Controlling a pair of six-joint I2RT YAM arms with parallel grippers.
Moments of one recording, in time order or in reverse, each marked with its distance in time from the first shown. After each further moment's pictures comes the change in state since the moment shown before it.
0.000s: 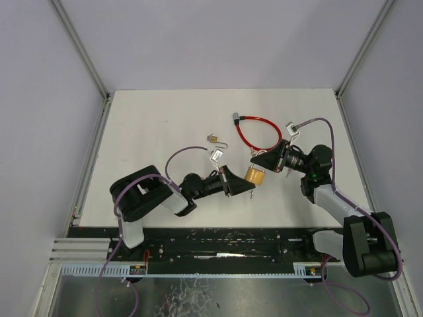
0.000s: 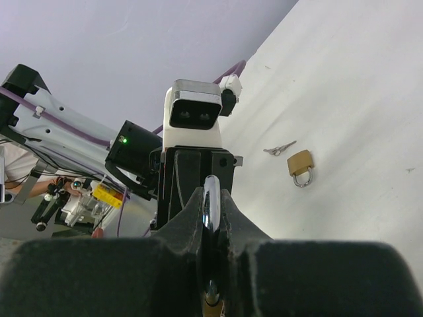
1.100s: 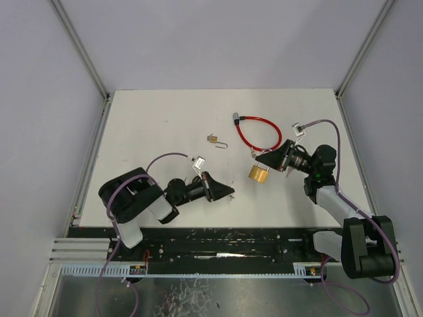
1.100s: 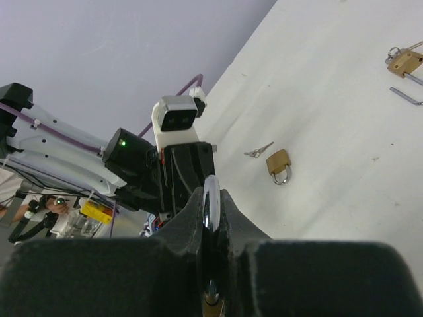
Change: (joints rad) left arm 0.073 -0.070 -0.232 0.004 -0.005 0.153; right arm -0.072 -0.019 -0.013 -0.050 0.018 -0.019
